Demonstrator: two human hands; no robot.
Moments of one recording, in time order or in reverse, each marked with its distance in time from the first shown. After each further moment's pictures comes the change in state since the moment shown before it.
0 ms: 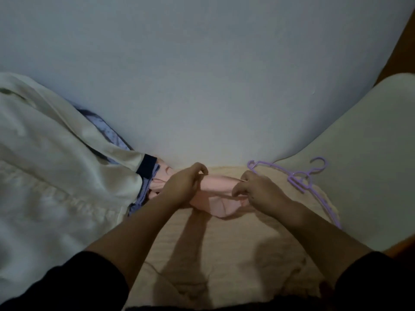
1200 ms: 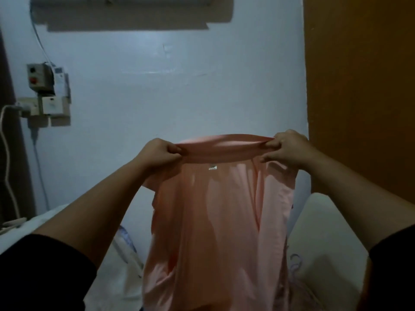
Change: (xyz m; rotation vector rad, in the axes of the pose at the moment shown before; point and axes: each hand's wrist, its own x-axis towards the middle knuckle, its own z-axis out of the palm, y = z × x) left_hand -0.089 0.207 -0.351 0.129 0.470 0.188; right_hand -0.104 -0.139 -0.386 -0.222 0.597 0.153
